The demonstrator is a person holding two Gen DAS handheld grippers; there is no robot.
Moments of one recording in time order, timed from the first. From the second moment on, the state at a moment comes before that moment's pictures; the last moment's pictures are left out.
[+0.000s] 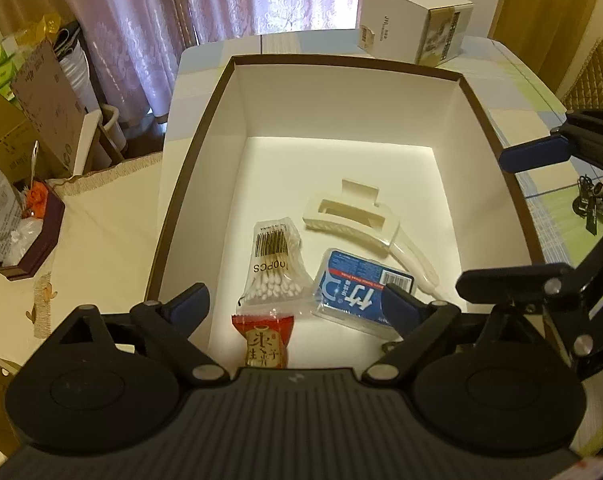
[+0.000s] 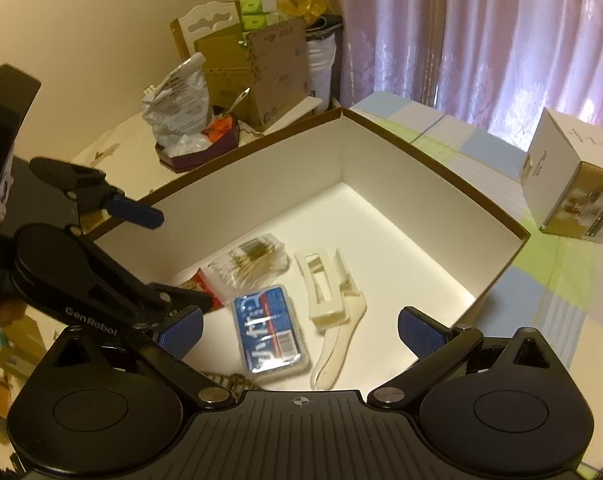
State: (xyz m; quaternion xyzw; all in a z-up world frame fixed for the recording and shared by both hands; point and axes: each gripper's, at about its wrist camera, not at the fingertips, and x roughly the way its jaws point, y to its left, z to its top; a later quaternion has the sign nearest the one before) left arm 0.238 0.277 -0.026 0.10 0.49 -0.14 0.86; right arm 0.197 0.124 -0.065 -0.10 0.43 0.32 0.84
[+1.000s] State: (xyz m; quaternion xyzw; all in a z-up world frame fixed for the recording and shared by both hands) left arm 0.154 0.264 0.010 0.12 0.46 -0.13 0.87; right arm 0.106 0.105 -0.044 -0.12 0.40 0.33 0.84
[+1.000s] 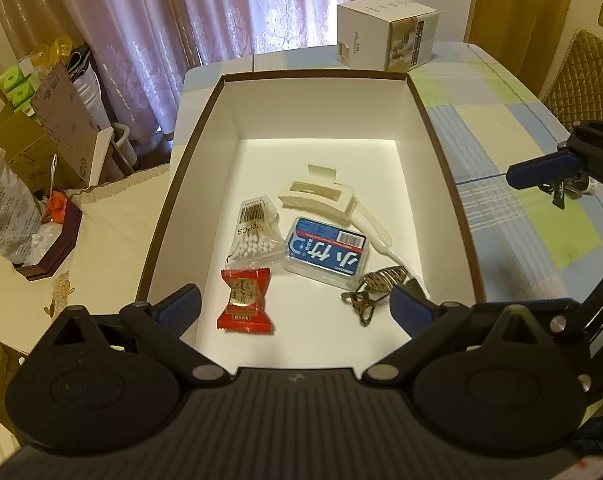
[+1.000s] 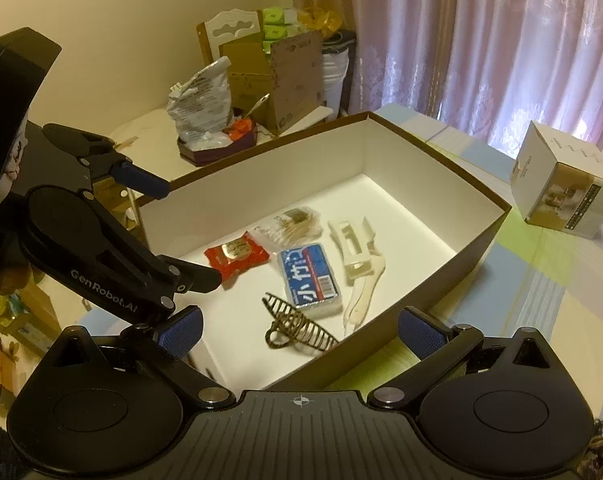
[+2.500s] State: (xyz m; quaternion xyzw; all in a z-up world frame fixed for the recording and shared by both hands) left arm 0.077 0.176 -0.004 0.09 0.50 -0.10 0.85; right arm 0.057 0.002 -0.055 -0.13 0.43 0.37 0.81
